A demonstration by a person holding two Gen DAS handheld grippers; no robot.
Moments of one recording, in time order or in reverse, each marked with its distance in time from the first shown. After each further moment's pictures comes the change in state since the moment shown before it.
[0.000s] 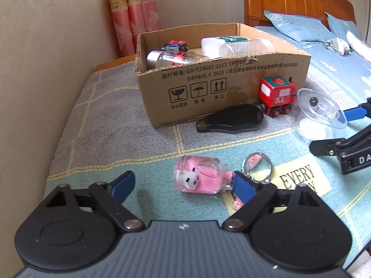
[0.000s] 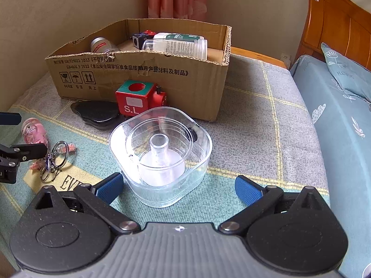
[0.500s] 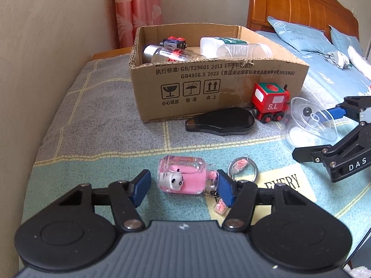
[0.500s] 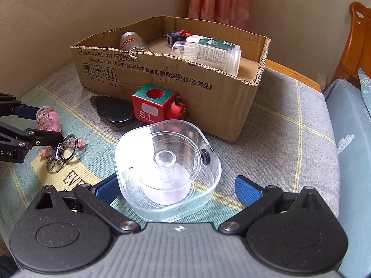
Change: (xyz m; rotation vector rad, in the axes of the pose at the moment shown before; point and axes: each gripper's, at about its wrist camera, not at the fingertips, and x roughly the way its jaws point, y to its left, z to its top) left arm 0.003 -0.004 0.002 -0.093 0.024 -0.041; right arm 0.016 -0.009 0.021 -0.194 0.018 0.161
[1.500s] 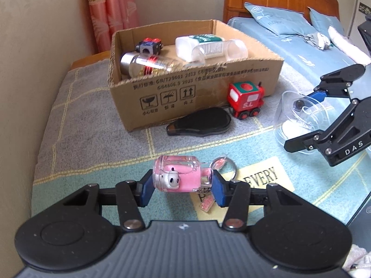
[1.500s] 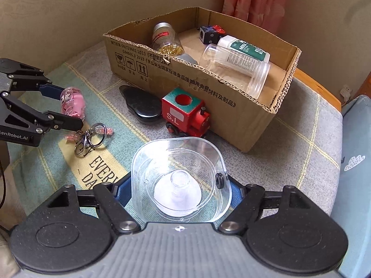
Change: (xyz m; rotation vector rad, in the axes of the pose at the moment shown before) left arm -0.022 -0.006 0.024 0.116 0.062 -0.088; right arm -0.029 0.007 0.025 -0.123 0.113 0.084
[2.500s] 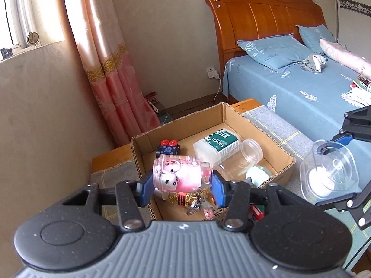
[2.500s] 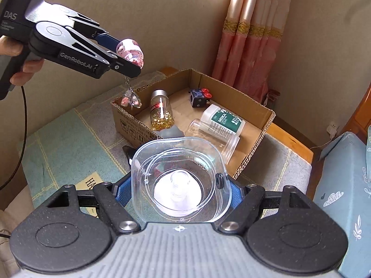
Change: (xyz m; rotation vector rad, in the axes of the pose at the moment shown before) left arm -0.038 0.018 0.137 0.162 -0.194 0.074; right arm -0.071 -0.006 0.048 -0.067 -0.167 -0.049
